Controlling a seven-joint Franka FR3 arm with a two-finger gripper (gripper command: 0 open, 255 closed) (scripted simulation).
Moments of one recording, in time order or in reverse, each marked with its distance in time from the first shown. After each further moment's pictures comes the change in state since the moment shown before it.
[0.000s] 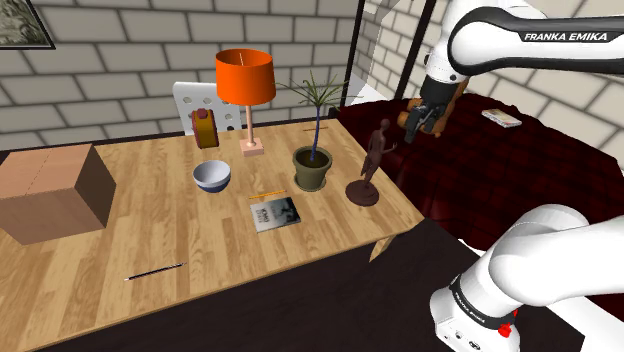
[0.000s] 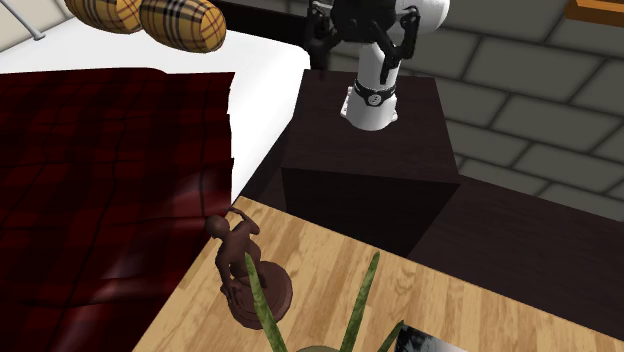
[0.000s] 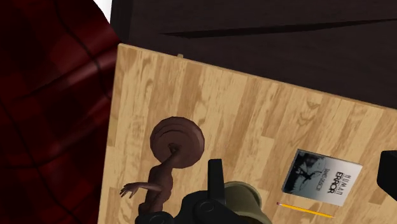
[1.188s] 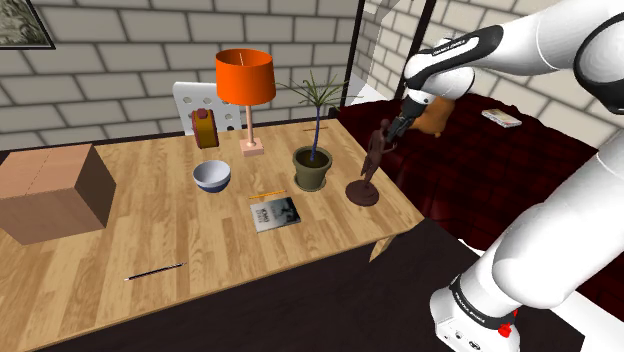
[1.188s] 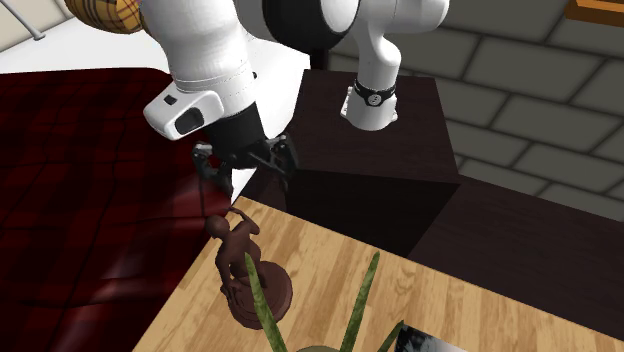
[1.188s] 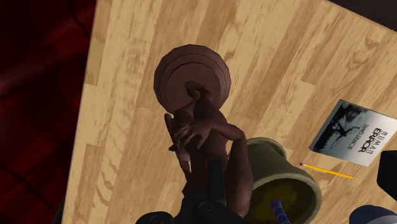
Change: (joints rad) arm 0.072 0.638 -0.388 0.219 0.358 0.454 -0.632
